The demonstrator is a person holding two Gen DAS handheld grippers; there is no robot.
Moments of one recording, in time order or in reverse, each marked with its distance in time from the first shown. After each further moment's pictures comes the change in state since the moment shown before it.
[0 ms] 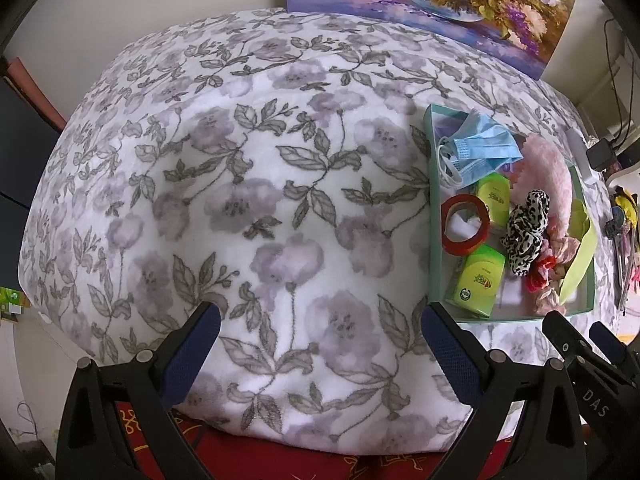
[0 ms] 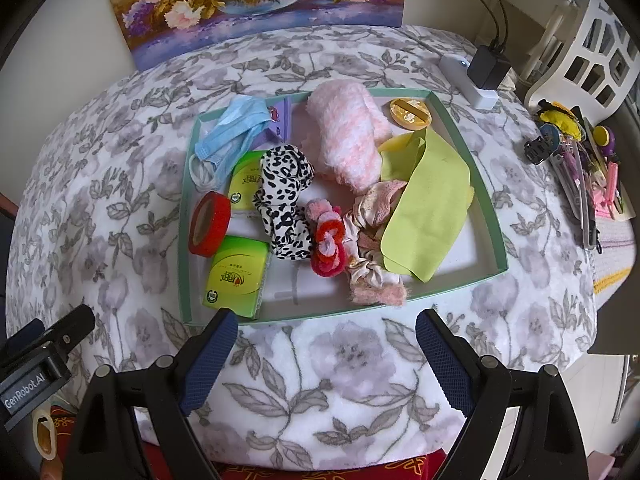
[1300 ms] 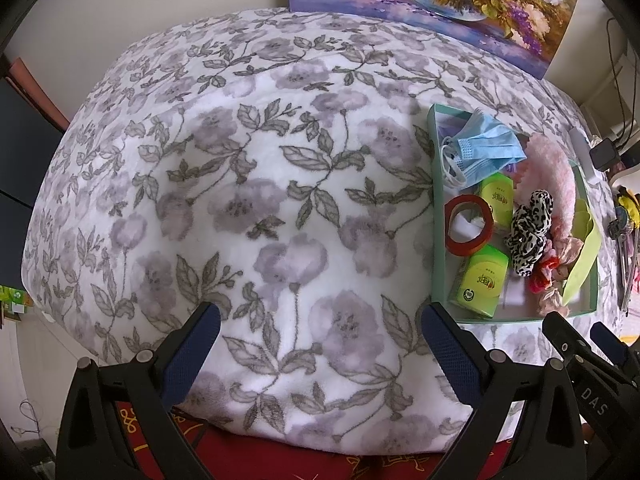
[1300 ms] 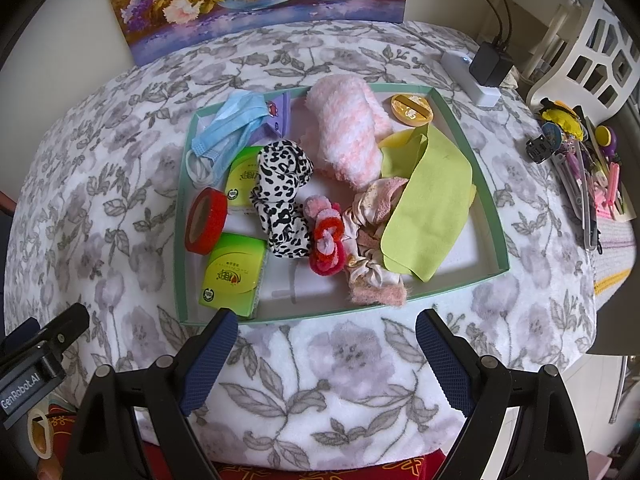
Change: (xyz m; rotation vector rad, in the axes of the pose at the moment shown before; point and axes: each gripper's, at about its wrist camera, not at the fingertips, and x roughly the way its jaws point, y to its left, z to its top) left arm 0.001 0.000 0.000 -0.006 0.001 0.013; right arm 0.005 0.001 0.001 -0.005 0.011 -0.005
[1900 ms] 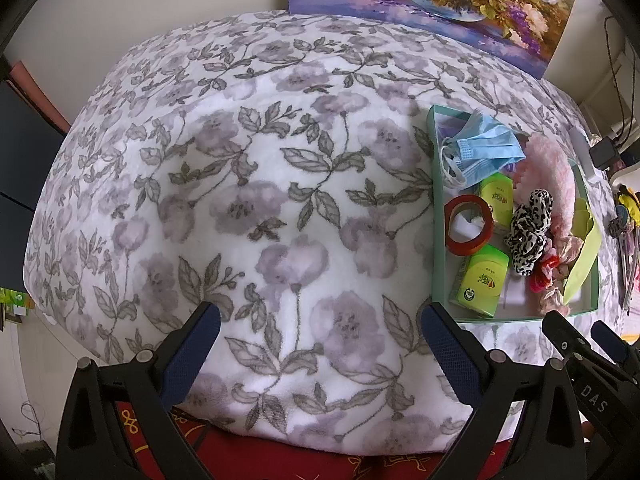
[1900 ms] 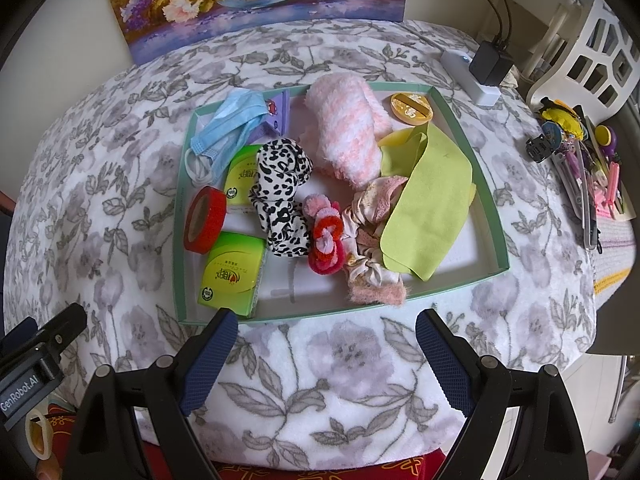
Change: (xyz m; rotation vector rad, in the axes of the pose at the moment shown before) left arm -0.001 -0.002 -0.001 0.003 -0.006 0.004; right arm 0.001 0.000 0.000 -0.001 0.003 -0.001
